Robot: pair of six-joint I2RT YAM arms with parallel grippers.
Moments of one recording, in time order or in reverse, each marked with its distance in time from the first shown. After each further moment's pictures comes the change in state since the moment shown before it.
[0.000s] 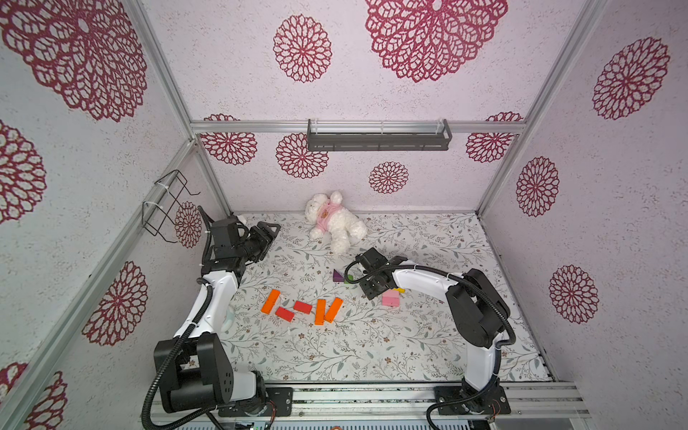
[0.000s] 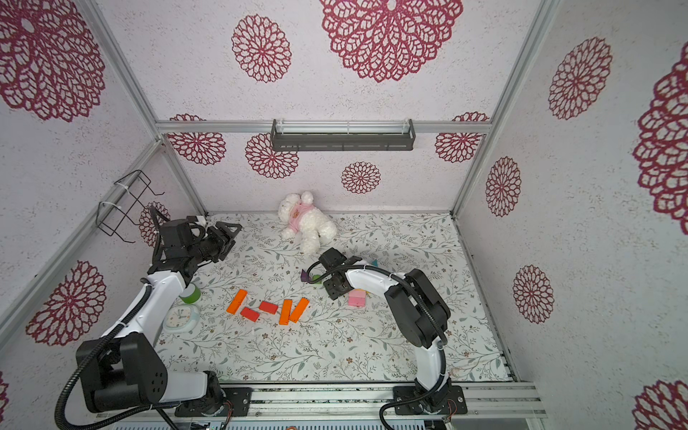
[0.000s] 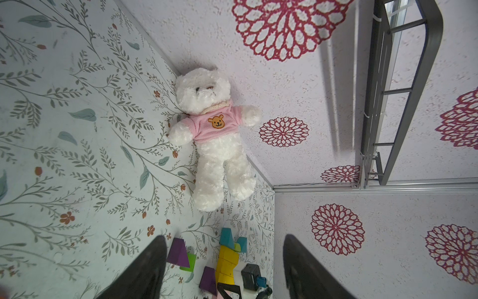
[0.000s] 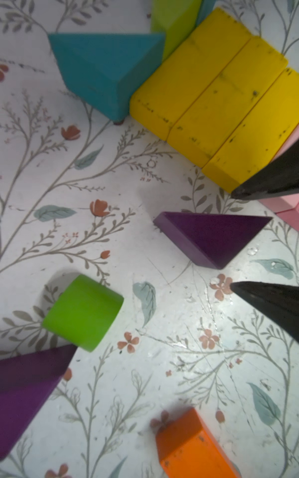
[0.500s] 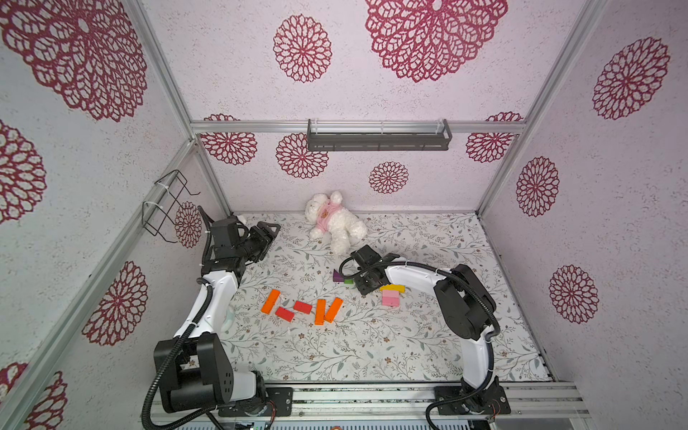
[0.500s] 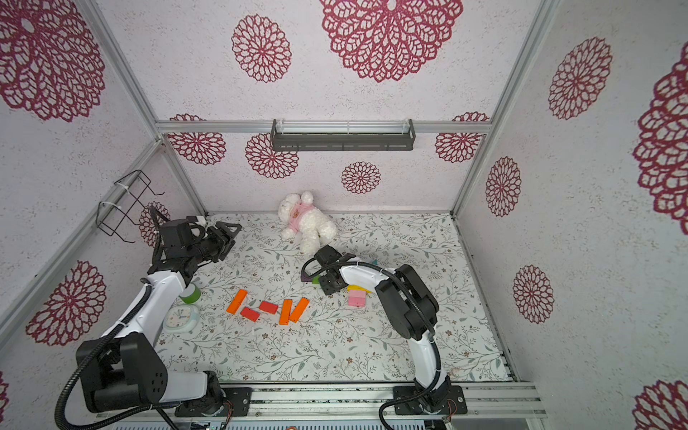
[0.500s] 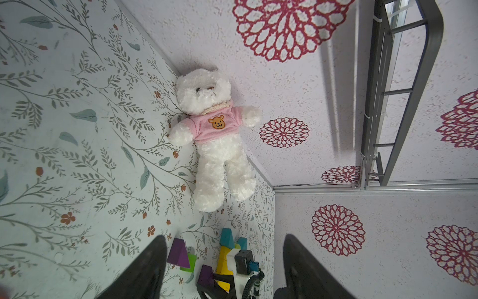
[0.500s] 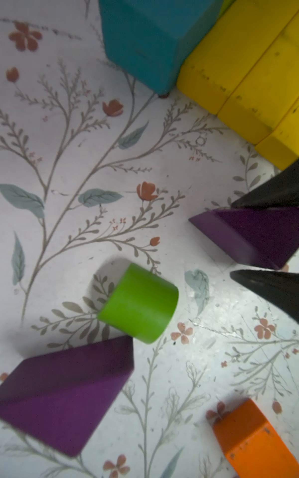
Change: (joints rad) left arm 0.000 0.000 0.000 0.000 -0.003 0.000; right arm 0.000 0.117 0.105 0.027 -0.032 0.032
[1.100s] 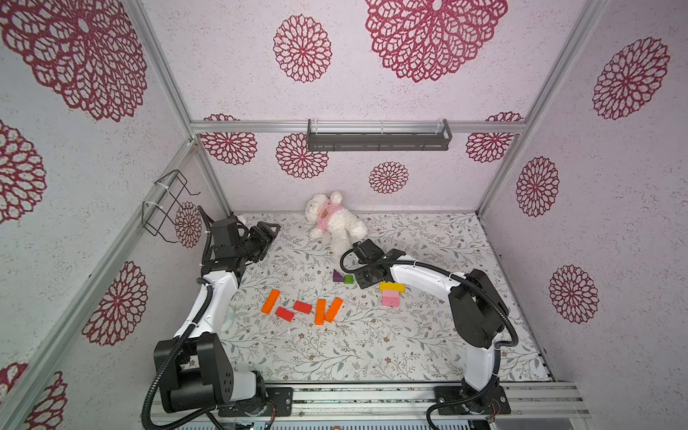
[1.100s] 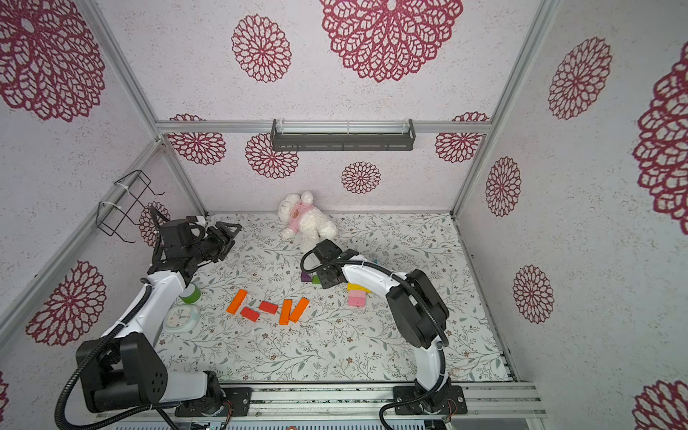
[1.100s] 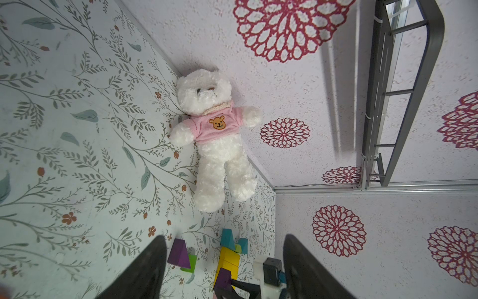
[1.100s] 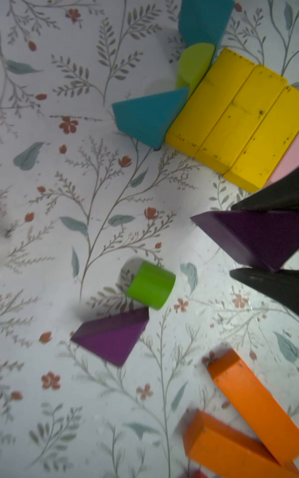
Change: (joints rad) left arm 0.000 0.000 0.000 -0.001 -0.004 0.001; right arm 0.011 -0.089 0.010 -0.038 0.062 0.066
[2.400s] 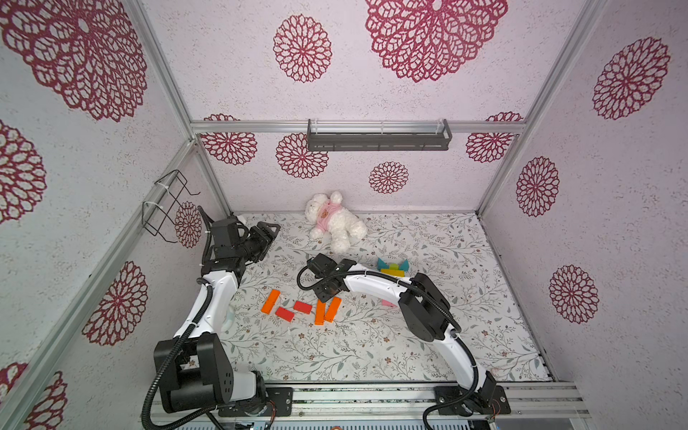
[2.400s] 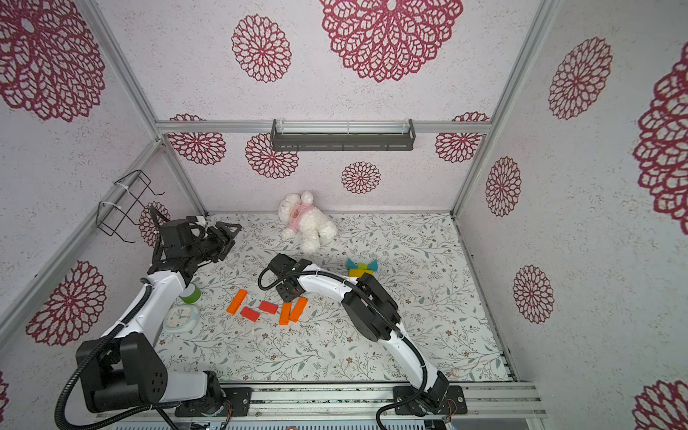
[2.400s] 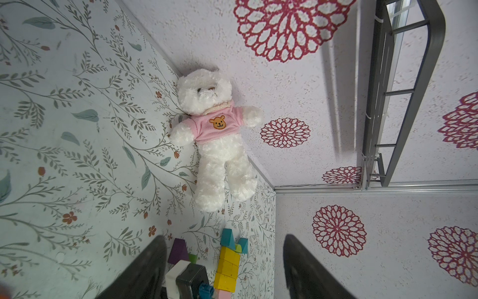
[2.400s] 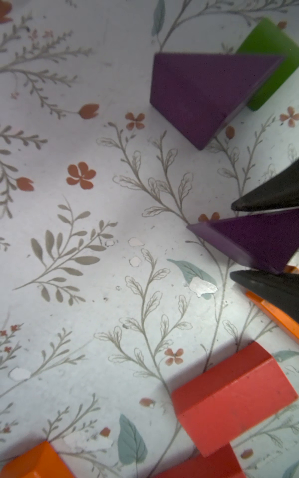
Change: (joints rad) left arm 0.000 0.000 0.000 -0.002 0.000 0.001; right arm 0.225 0.382 0.469 -0.097 -0.055 0.009
